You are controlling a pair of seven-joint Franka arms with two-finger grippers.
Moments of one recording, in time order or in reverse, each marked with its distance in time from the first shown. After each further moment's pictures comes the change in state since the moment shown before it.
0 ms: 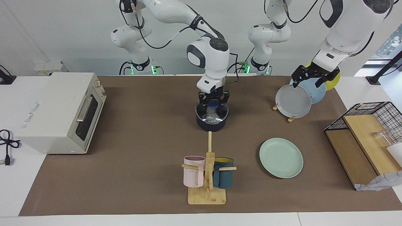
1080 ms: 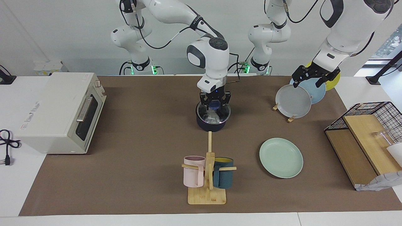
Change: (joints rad) left arm 0.001 0.000 0.002 -0.001 0.000 0.001 0.000; right arm 0.000 0.000 0.000 -0.005 -0.001 0.040 0.027
